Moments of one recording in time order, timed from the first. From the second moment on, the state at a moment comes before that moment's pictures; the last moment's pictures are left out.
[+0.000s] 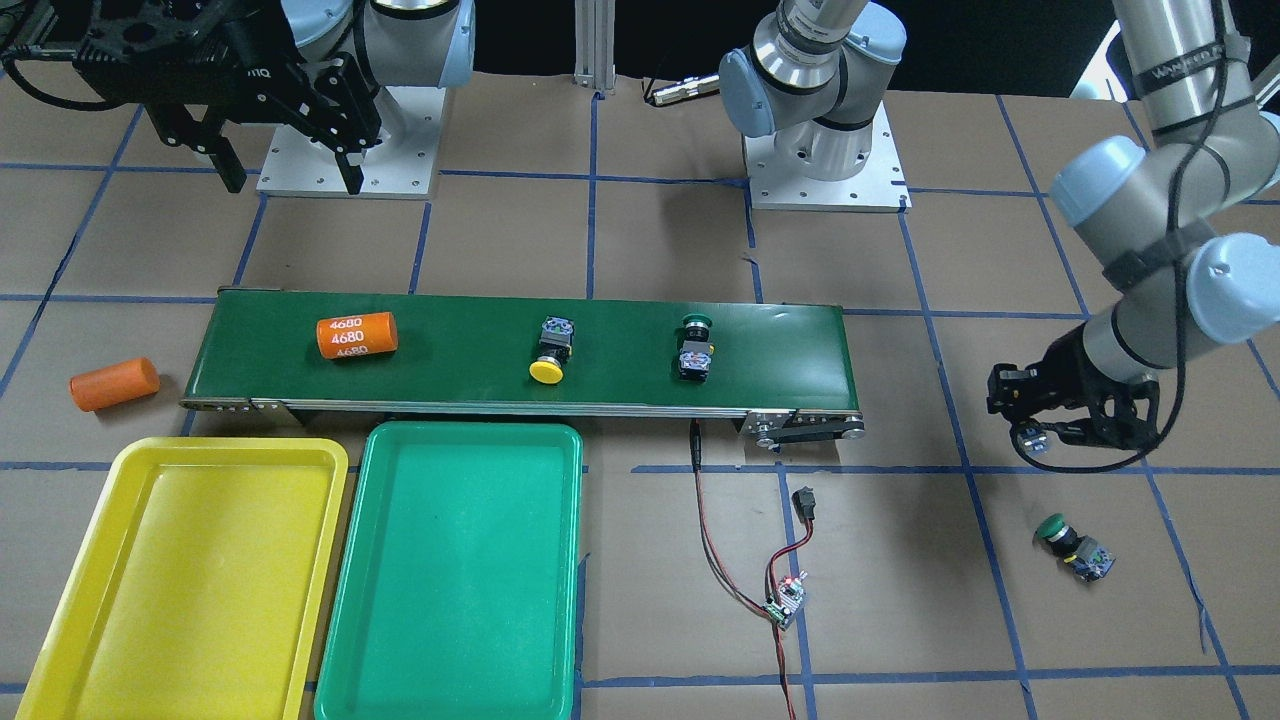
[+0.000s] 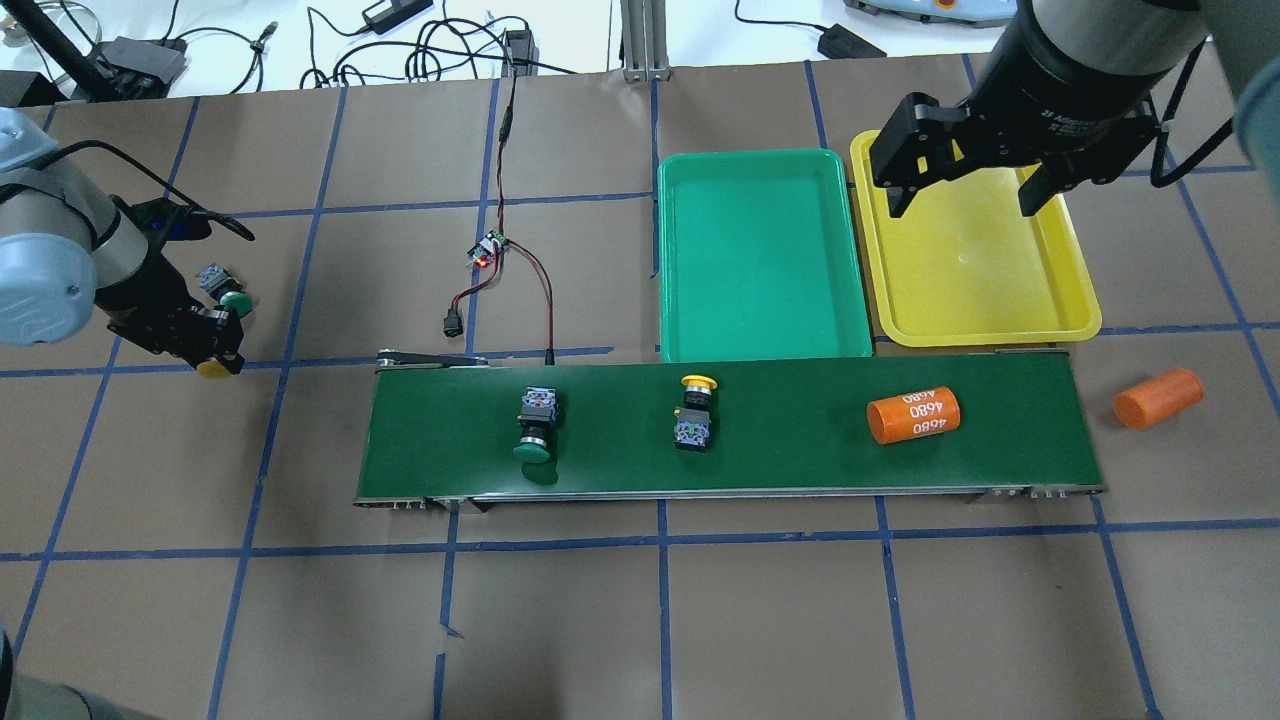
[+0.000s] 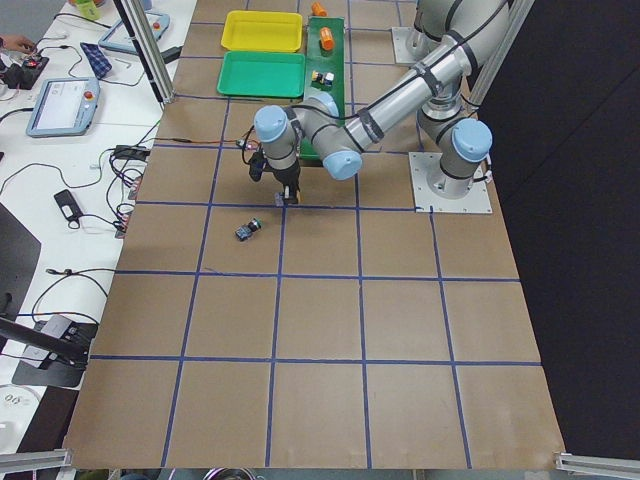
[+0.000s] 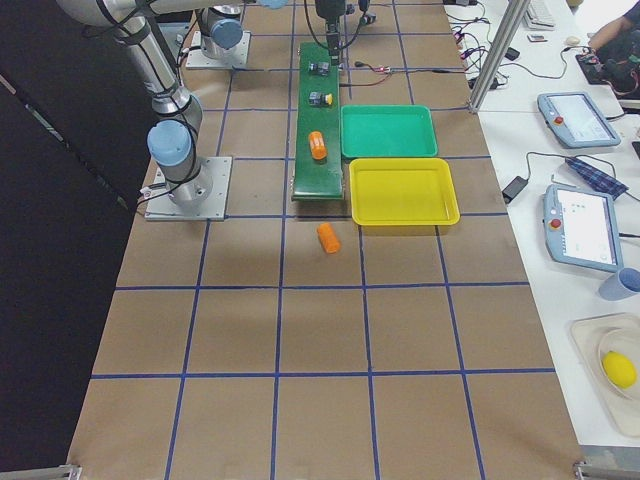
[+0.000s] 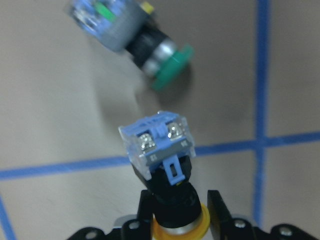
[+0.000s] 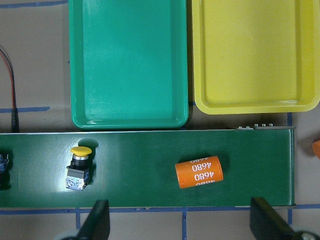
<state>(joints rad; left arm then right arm) -1.15 -1.80 -1.87 -1.18 1.61 0.47 1.59 -1.69 1.57 -1.59 -1.54 0.04</state>
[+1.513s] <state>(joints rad) -1.55 -1.67 -2.04 -1.15 1.56 0.11 1.59 -1.69 1.57 -1.58 -1.54 0.04</state>
